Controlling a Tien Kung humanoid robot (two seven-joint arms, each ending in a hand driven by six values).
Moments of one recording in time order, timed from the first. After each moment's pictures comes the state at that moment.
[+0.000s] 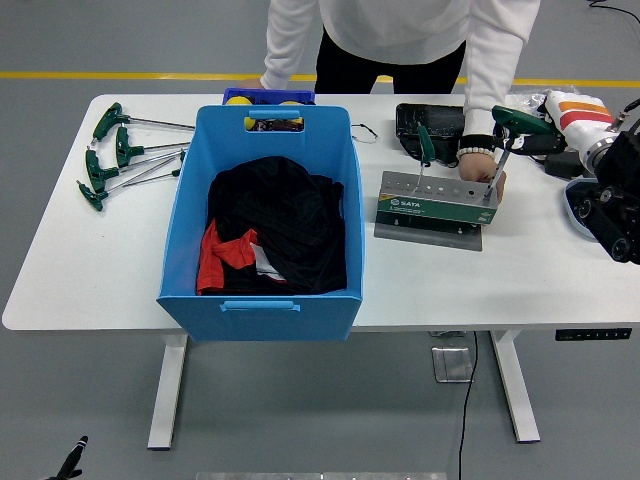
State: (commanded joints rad) left arm -0.18 0.10 -0.61 -0.21 0.25 0.33 0.03; right arm 1.03 -0.22 0.43 0.30 -1.58 -0.32 0.10
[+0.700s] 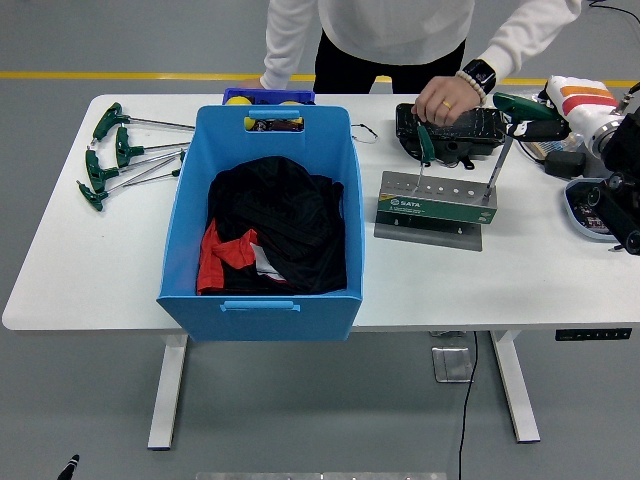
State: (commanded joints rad) left arm -0.13 0.10 -0.63 -0.20 0.27 0.33 0.03; right arm 1.04 -0.29 0.51 0.44 -1.68 -0.25 0.05
